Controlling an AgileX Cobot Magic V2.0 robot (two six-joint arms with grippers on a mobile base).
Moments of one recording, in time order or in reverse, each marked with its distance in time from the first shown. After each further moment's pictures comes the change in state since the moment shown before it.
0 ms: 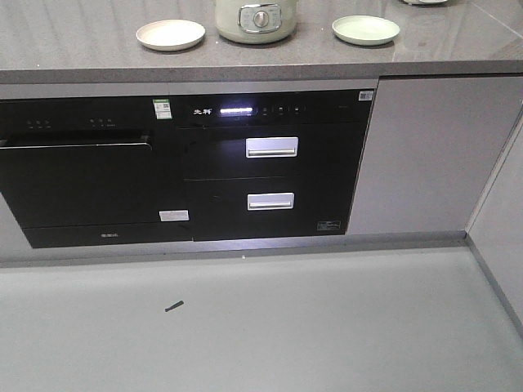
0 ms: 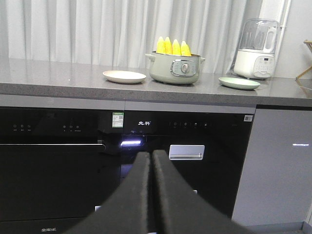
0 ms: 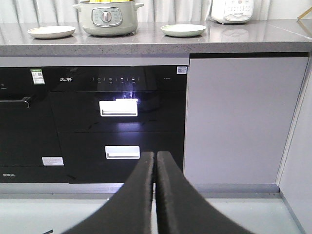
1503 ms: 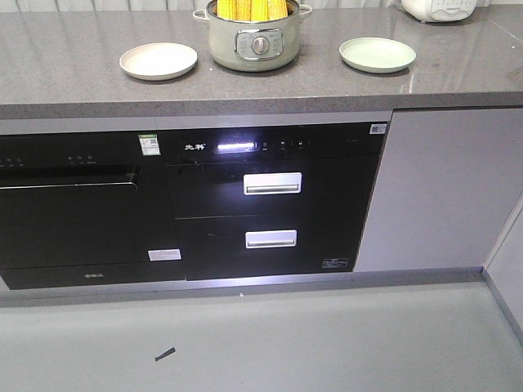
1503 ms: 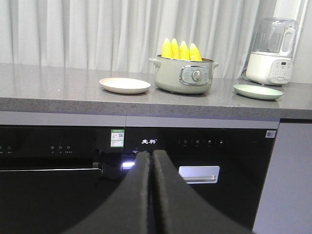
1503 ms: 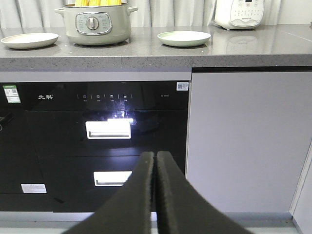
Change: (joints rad) left arm 0.000 0.000 0.000 0.000 0.000 0.000; right arm 0.000 0.000 0.000 0.000 0.000 0.000
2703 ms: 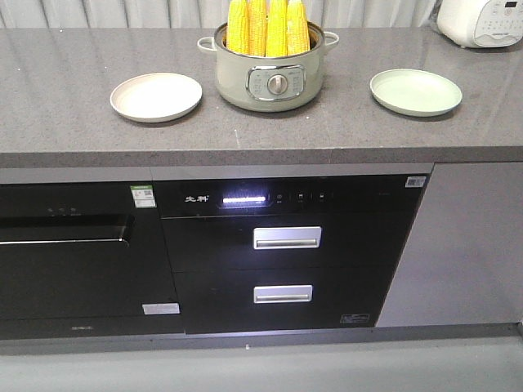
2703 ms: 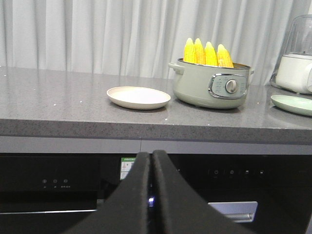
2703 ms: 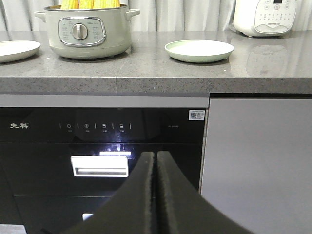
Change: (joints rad) left arm 0.000 0.000 0.000 0.000 0.000 0.000; right arm 0.000 0.000 0.000 0.000 0.000 0.000
